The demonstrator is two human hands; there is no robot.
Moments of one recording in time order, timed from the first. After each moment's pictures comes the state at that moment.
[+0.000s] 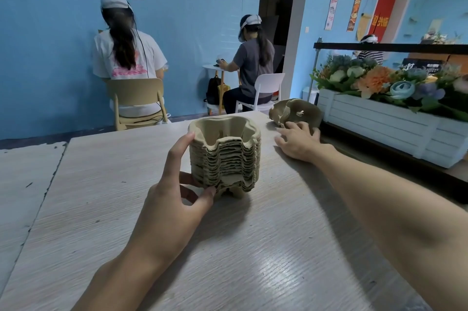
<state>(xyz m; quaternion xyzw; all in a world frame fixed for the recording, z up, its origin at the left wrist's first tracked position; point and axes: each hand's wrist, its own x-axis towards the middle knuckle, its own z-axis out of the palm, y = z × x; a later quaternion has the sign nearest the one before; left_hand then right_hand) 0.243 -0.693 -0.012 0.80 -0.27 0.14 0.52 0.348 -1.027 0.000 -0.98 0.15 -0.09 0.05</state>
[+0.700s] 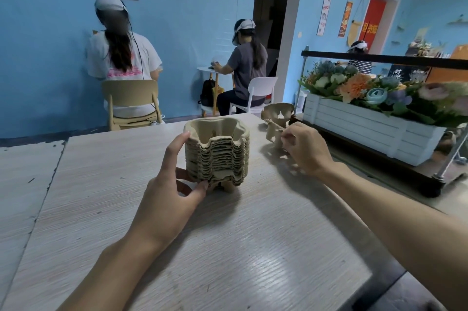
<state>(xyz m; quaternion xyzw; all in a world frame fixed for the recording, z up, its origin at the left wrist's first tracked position) 0.241 -0.693 -0.009 0.80 -0.27 0.14 0.52 0.270 -1.015 0.010 -0.92 0.03 -0.37 0.13</state>
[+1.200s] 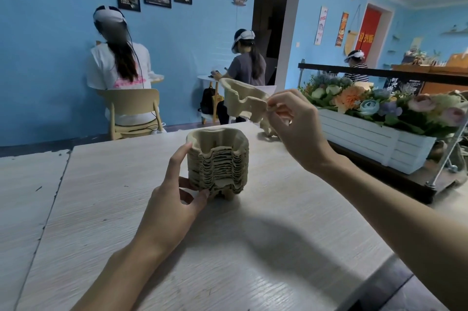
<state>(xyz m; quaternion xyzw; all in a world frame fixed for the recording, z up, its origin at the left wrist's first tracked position) 0.242 -0.693 -0.010 0.80 -0.27 0.14 0.51 0.228 -0.939 0.088 -0.81 -0.16 -0.48 0.28</state>
